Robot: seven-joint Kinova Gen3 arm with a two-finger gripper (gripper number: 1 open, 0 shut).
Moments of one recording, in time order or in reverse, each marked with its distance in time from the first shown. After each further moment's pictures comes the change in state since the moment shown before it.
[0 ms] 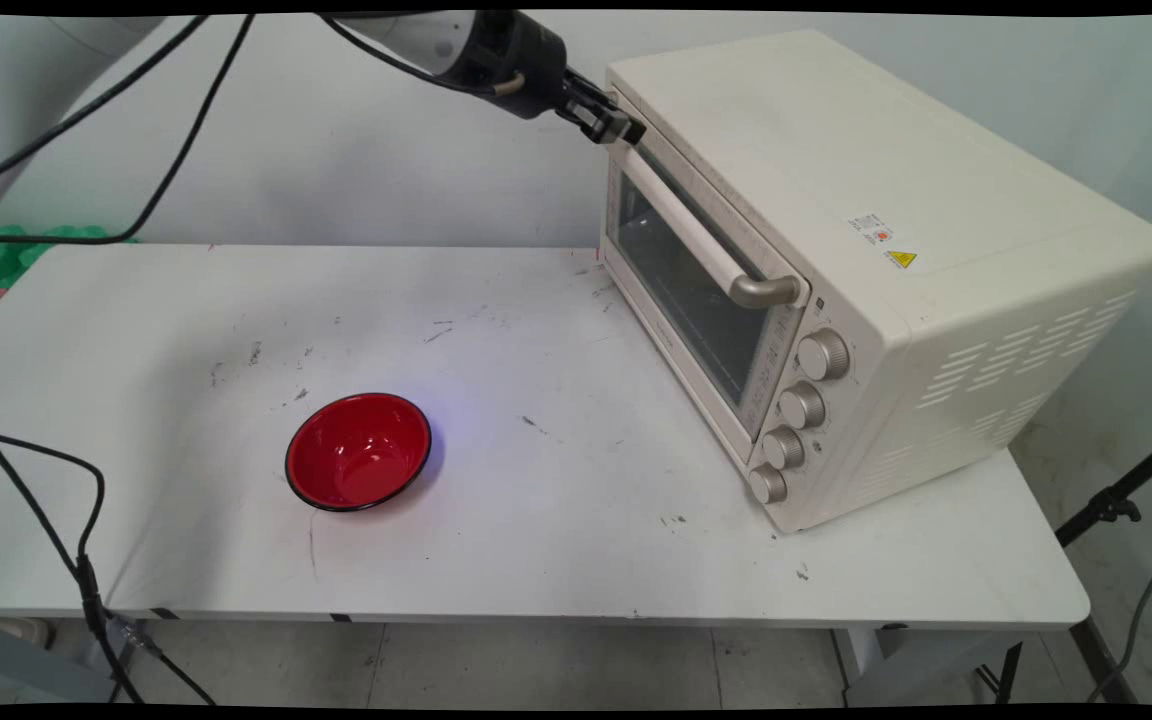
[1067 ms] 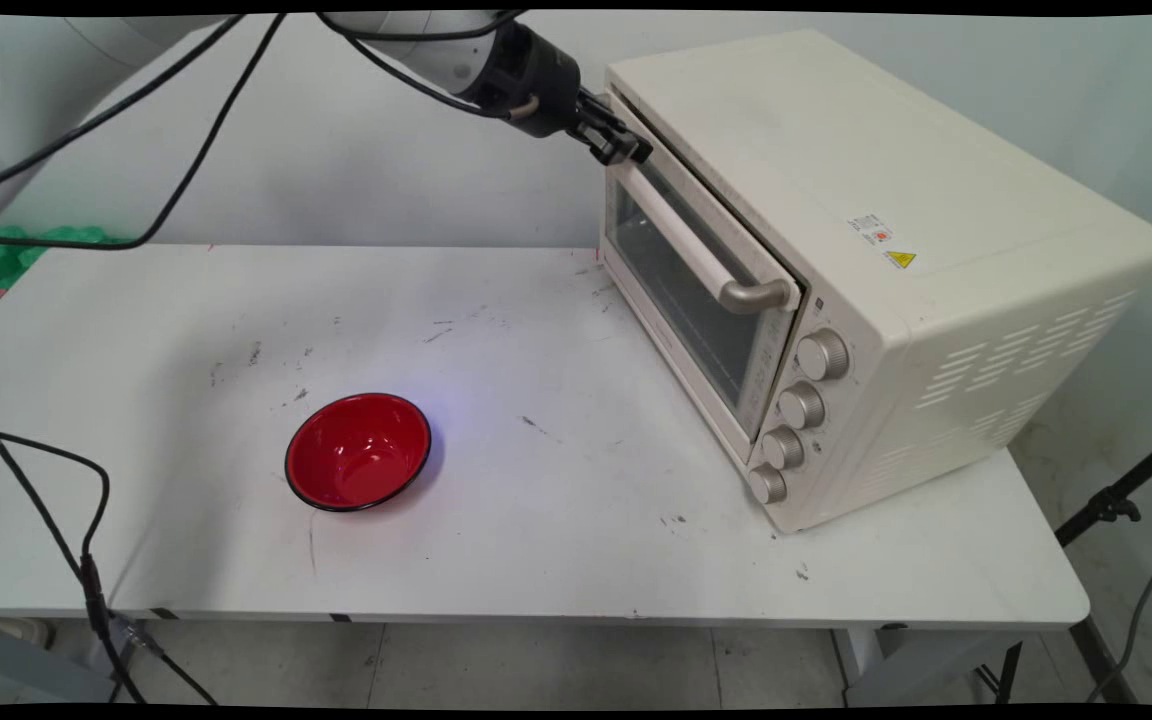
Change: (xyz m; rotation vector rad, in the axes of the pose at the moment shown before) arm -0.005 0.008 0.015 0.005 -0.034 0.038
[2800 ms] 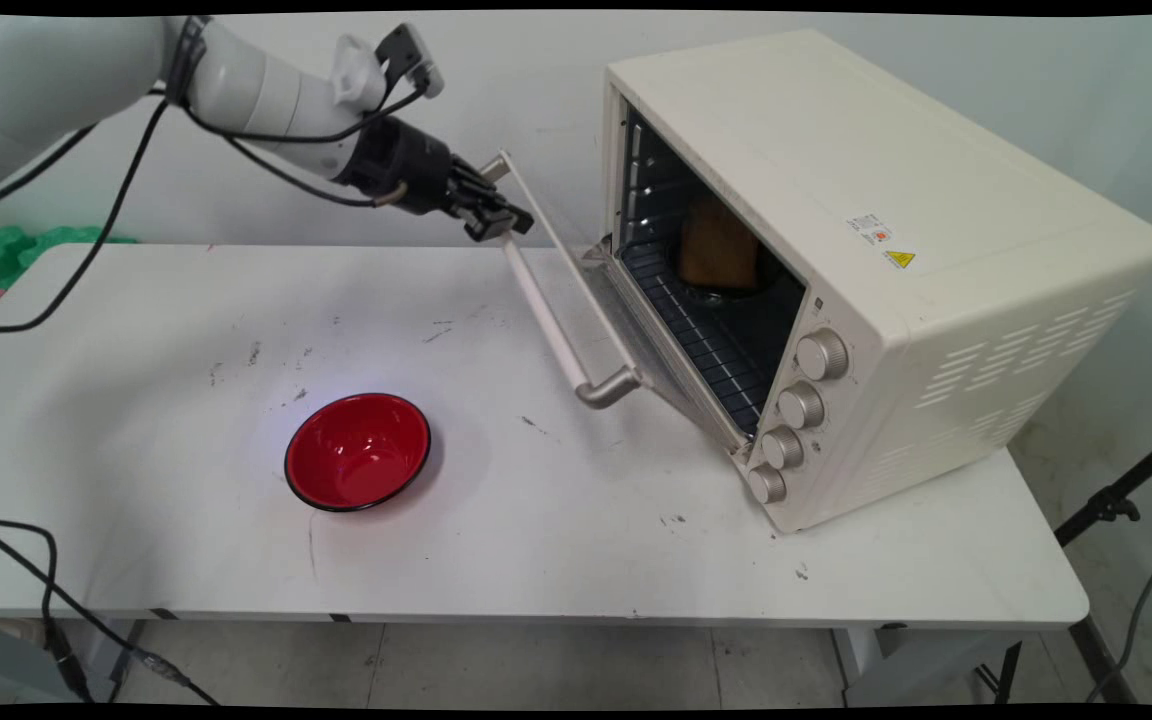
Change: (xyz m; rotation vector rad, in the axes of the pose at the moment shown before) arm -0.130 -0.028 -0.044 0.005 -0.050 -0.028
